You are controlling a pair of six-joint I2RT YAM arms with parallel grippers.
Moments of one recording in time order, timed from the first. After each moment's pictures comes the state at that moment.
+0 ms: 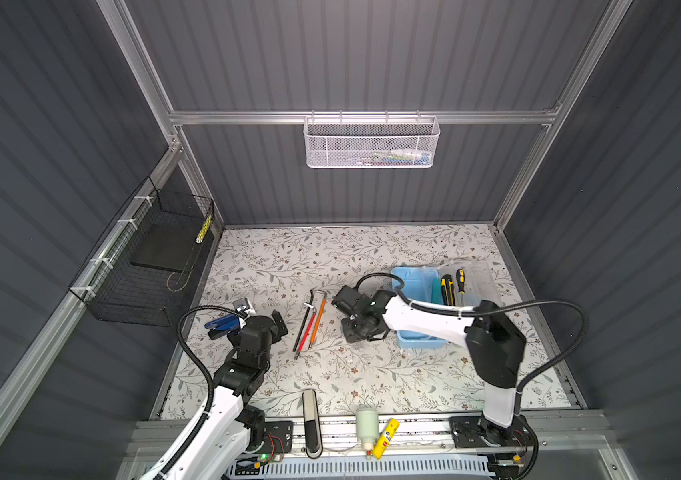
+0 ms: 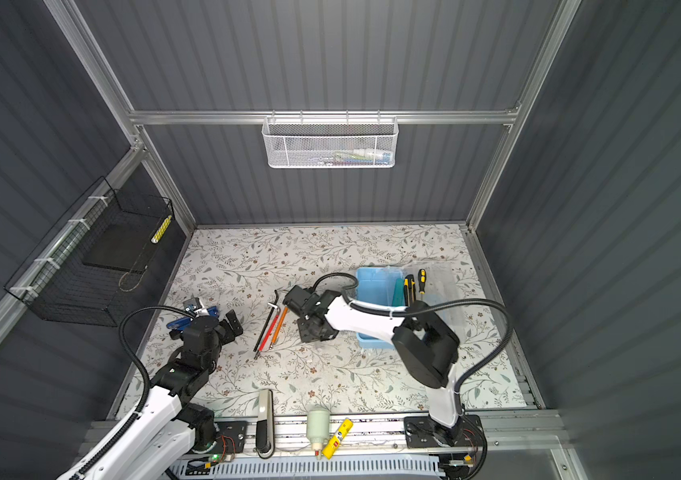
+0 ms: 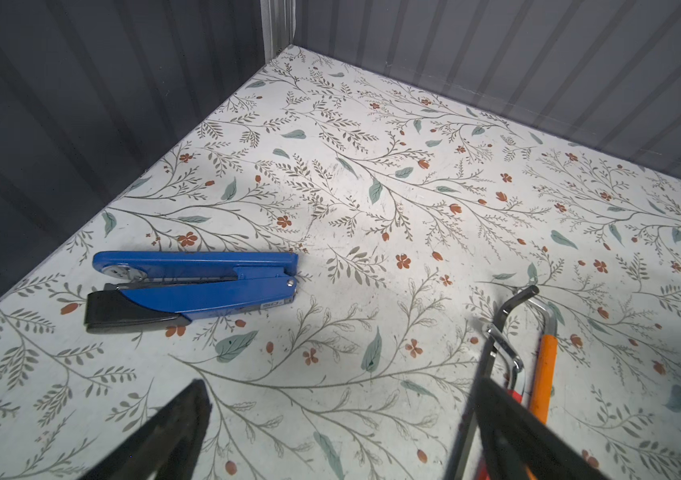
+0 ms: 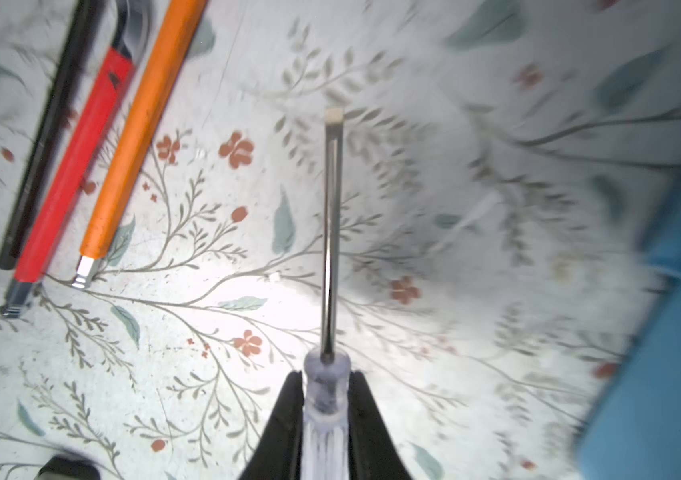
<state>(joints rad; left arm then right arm) -0.35 0.69 0.35 -0.23 -0.50 -0.46 0.95 1.84 1.38 -0.75 0.12 0.64</state>
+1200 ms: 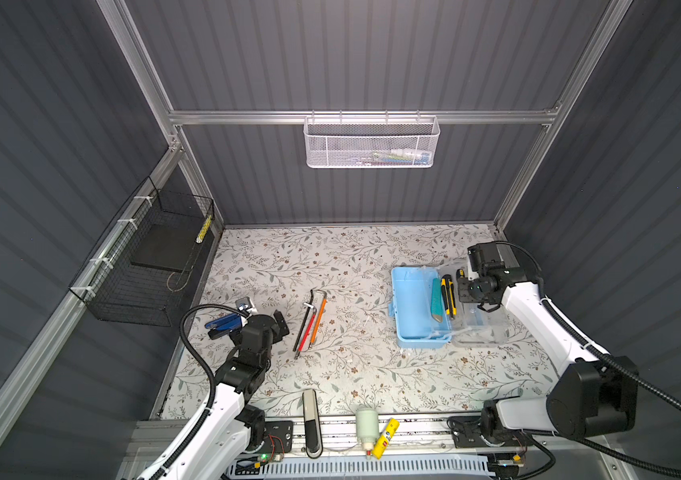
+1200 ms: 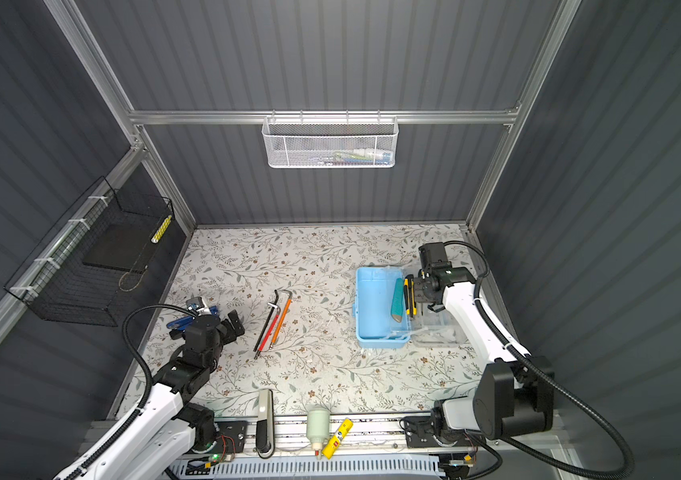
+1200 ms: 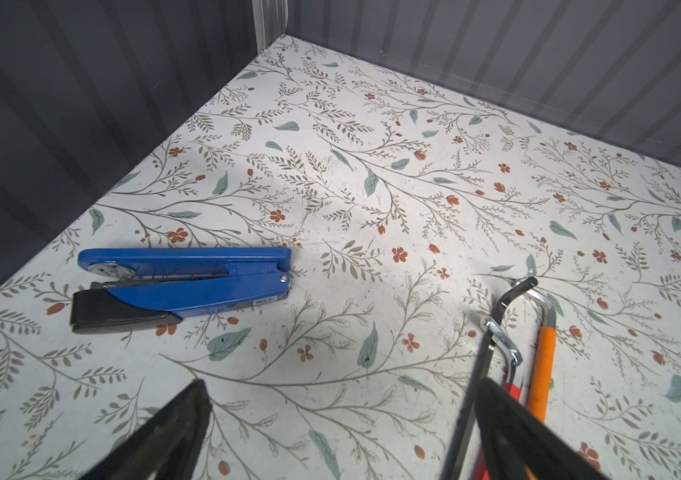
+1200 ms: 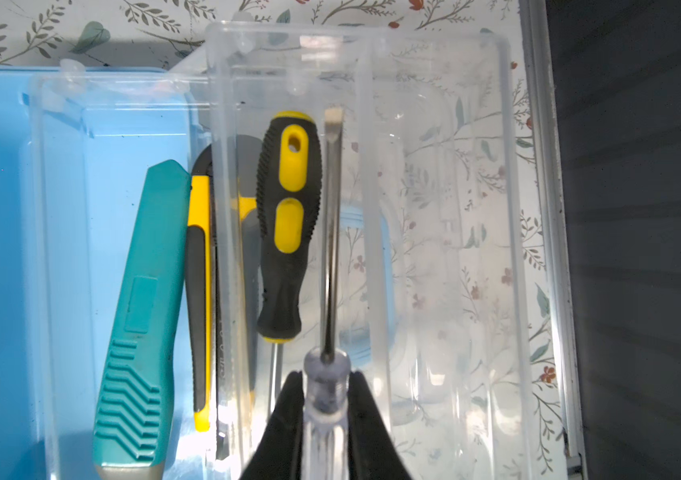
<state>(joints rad) -0.35 0.71 0.35 -0.22 -0.49 -0.45 0.13 1.38 1.11 -0.81 0.23 0.11</state>
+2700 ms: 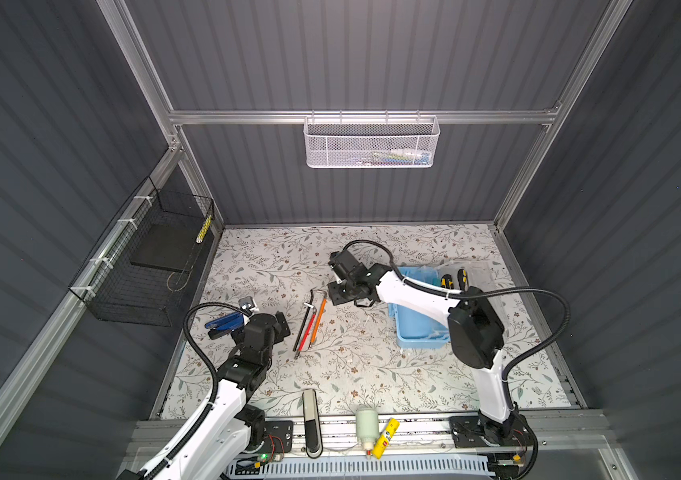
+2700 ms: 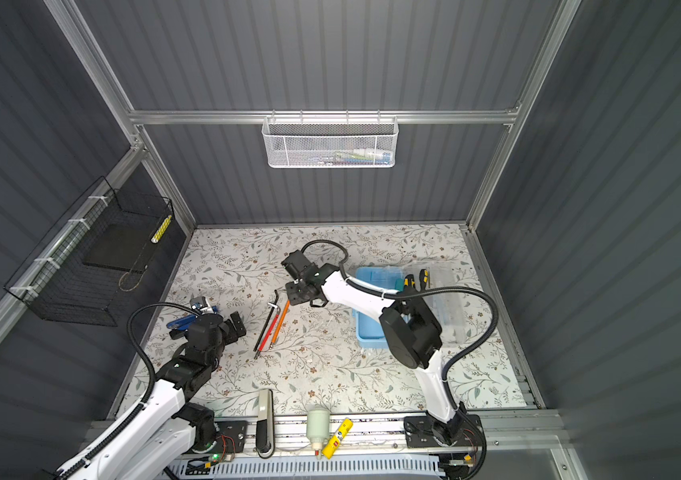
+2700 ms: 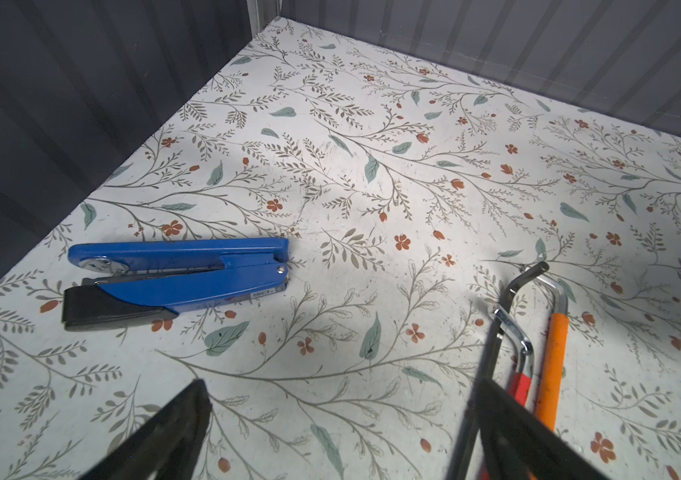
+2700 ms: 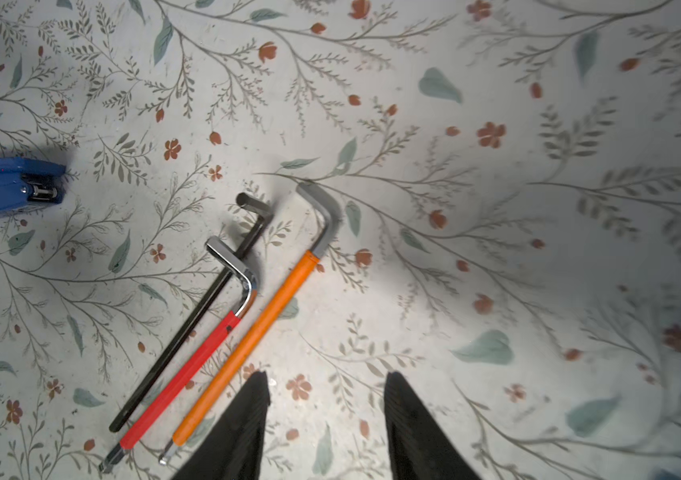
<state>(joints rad) -0.35 0.75 0.35 -0.21 -0.47 -0.44 0.87 2.13 1.74 -0.57 0.05 0.44</state>
